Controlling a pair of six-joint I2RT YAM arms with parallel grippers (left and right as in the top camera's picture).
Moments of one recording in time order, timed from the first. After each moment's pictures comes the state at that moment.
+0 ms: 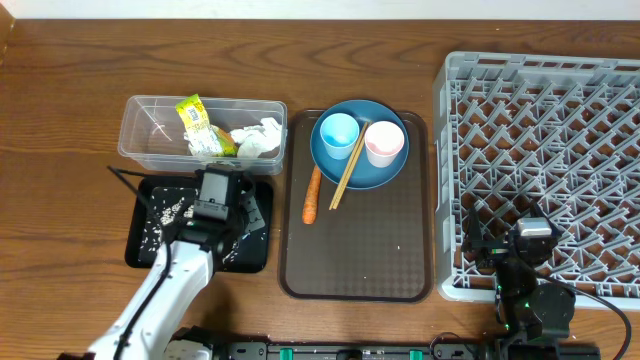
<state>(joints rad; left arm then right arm) -0.23 1.25 0.60 -0.45 -0.01 -0.60 -0.03 0.01 0.01 -0.06 -0.07 -0.04</state>
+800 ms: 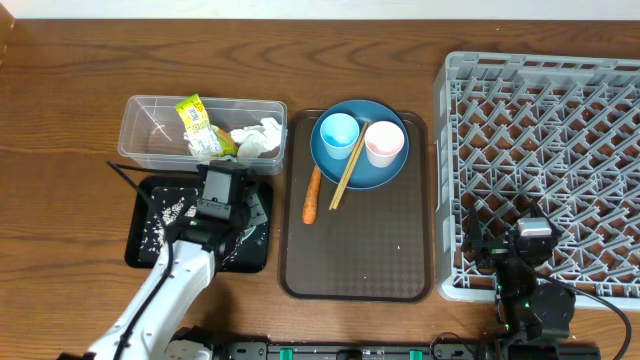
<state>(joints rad) -0.24 1.22 0.60 -0.39 -0.03 -0.60 -0.03 0.01 0.01 -0.06 -0.07 -0.04</state>
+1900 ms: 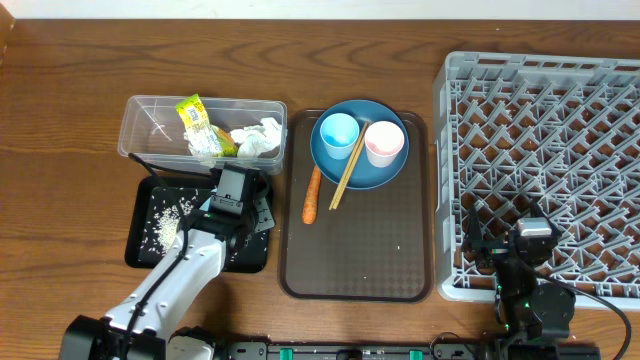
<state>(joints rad) -0.28 1.34 0.60 -0.39 -0.03 -0.60 -0.03 0.01 0.01 -0.06 -0.07 -0.04</state>
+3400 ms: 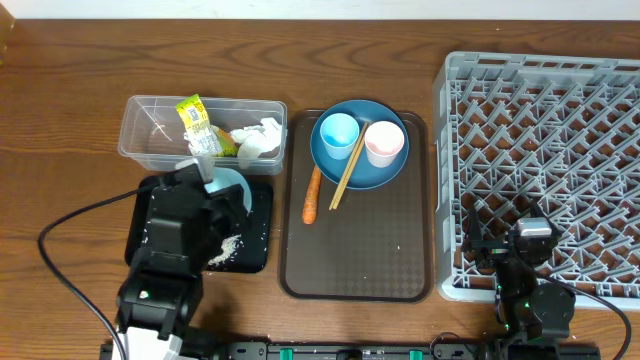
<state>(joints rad) -0.15 0.75 0.62 -0.50 0.14 -0.62 -0.03 0.01 0.01 -0.06 -0.07 -0.04</state>
